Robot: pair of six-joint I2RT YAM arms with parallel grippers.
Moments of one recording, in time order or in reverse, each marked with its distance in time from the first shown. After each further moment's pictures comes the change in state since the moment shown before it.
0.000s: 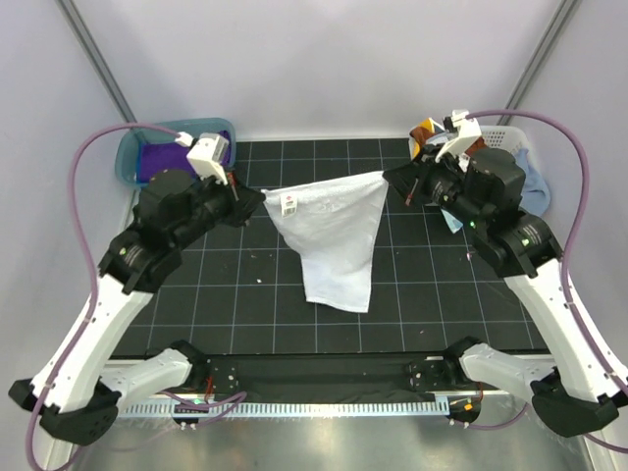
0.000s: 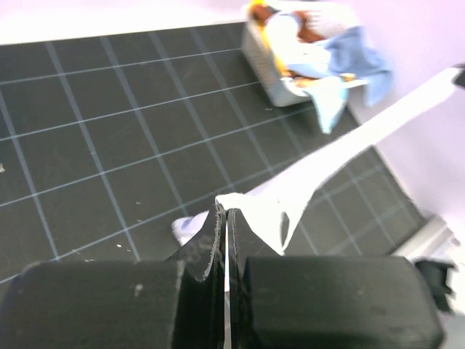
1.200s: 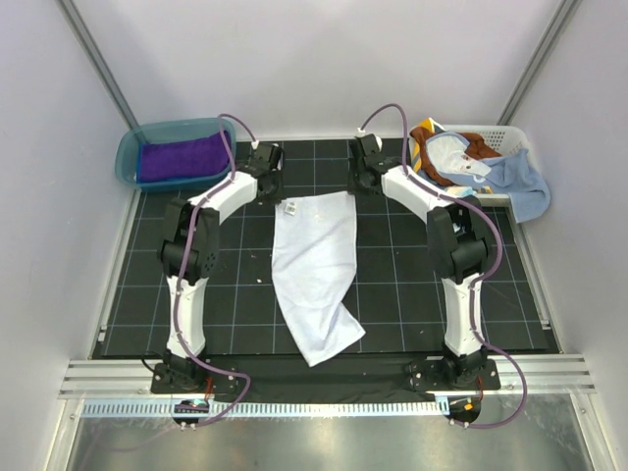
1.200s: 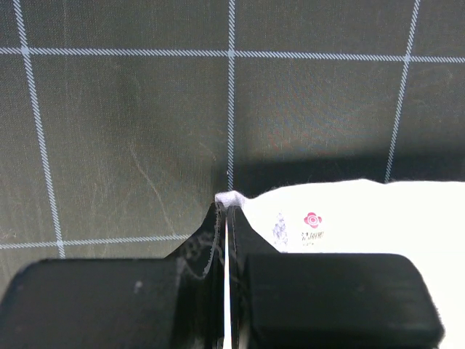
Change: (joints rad) left arm 0.202 1.114 0.296 0.131 -0.142 -0.018; right arm -0.064 1.059 0.261 0.096 0.205 0.051
